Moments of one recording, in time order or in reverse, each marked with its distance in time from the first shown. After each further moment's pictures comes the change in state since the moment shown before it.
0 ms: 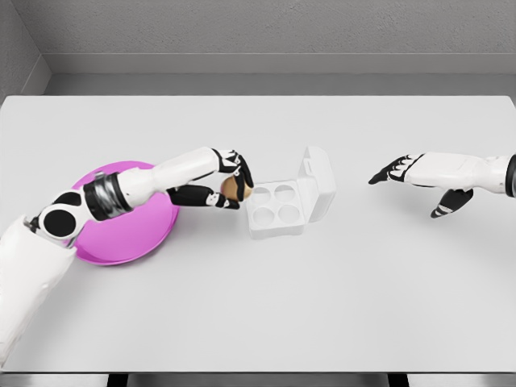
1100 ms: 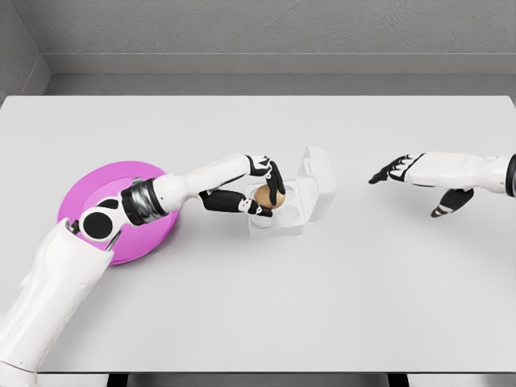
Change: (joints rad) left arm -0.012 -0.115 -0.045 0.073 0.055 0.000 0.000; right arm -0.002 -0.001 0.000 -0.001 0.000 -0.001 0.000
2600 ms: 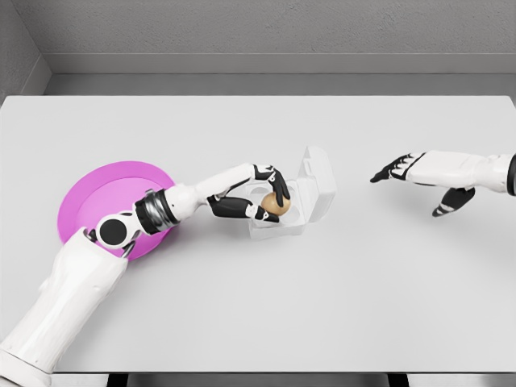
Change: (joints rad) left arm -0.003 -0.048 -0.043 0.128 0.091 0.001 0.000; right arm -0.003 0.001 0.000 0.009 0.000 0.002 0.000
